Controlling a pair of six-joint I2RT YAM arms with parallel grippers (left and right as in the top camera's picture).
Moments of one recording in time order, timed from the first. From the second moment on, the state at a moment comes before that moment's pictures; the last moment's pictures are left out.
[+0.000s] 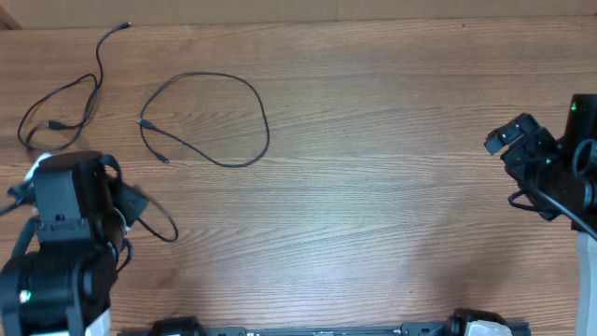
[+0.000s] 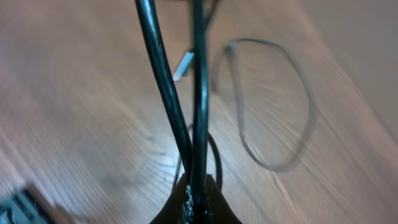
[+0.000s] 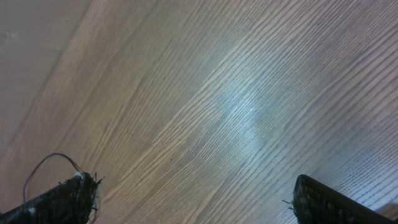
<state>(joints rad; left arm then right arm) 0.09 0.98 1.41 -1.37 -0.26 -0.87 -0.14 1.19 1.53 -1.37 -0.02 0.73</state>
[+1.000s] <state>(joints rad) 0.73 1.34 0.77 -0.59 0.31 -0.68 -0.14 1.22 1.53 -1.36 -0.02 0.73</state>
